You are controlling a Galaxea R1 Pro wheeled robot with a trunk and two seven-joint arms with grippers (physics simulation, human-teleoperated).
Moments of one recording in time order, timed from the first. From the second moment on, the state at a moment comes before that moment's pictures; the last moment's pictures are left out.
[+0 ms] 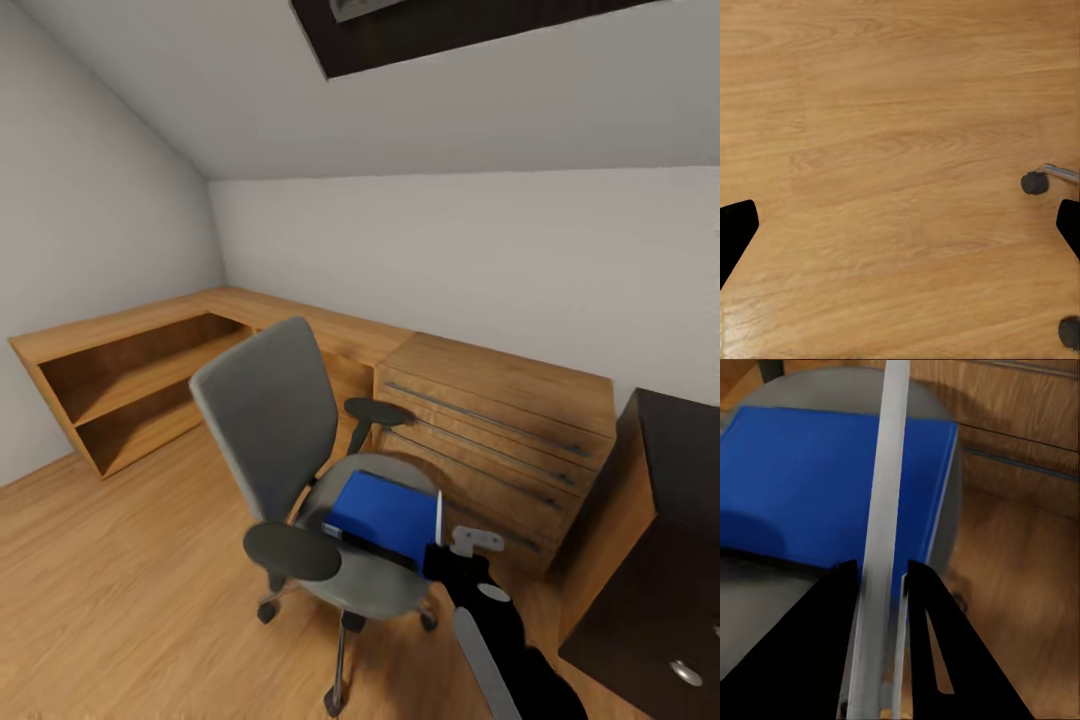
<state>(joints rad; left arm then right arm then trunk) 0.31 0.14 0.17 -1.40 0.68 0.08 0.38 -0.25 0.07 0.25 -1.39 -0.36 0.50 -0.44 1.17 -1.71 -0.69</state>
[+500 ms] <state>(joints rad) 0.31 0.14 0.02 -1.39 0.58 0.08 0.39 -0.23 0.07 0.25 -1.44 -0.37 0.51 -0.44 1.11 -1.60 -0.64</state>
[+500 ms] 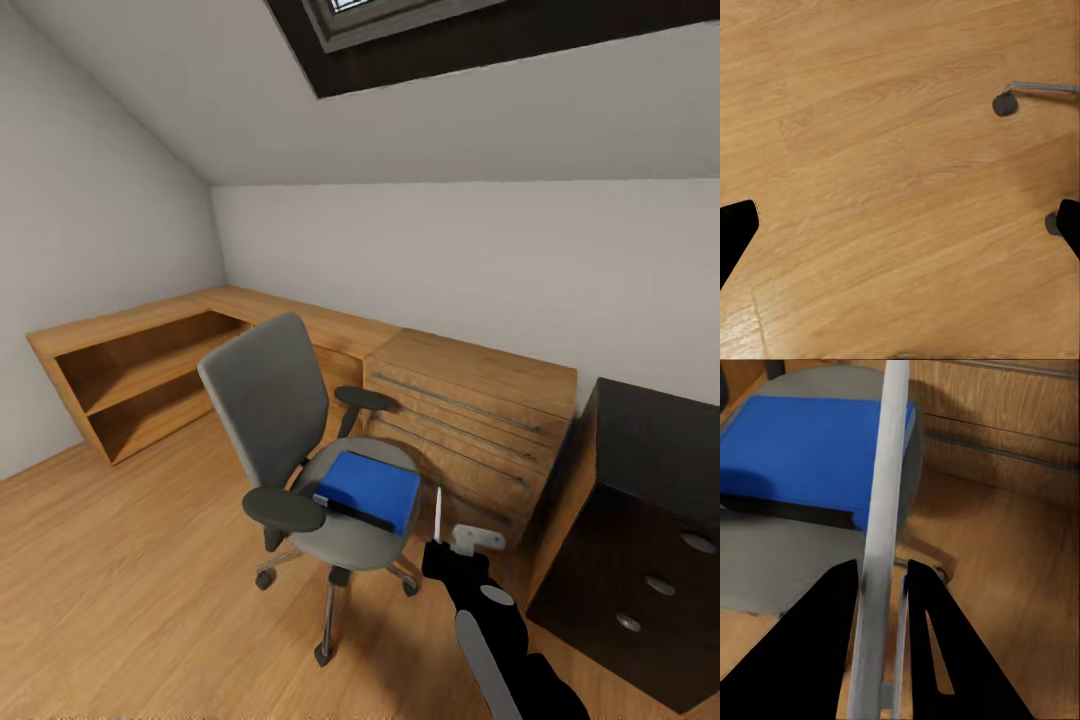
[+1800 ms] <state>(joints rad) 0.31 0.12 -0.12 -1.29 0.49 0.08 0.39 -0.21 0.05 0.25 -1.54 -0.36 0.51 -0.44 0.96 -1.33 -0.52</state>
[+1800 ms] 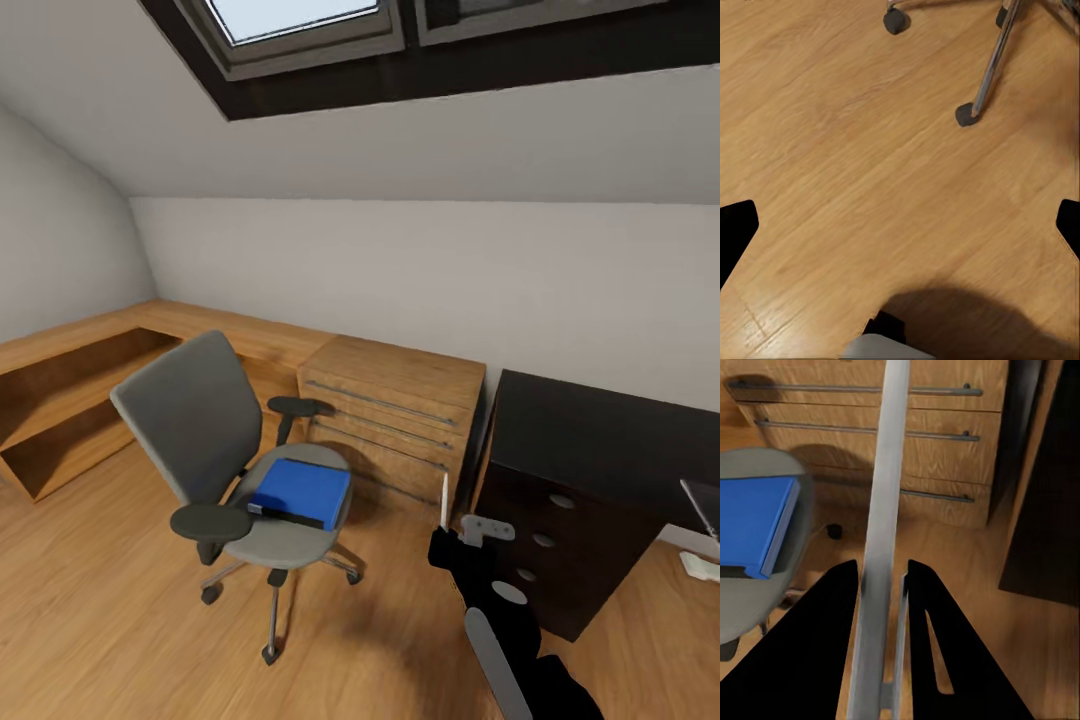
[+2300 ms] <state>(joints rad) 0.31 0.11 -0.12 -1.29 0.49 0.08 0.39 -0.21 0.05 0.25 -1.54 -0.36 0.51 -0.44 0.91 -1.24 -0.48</state>
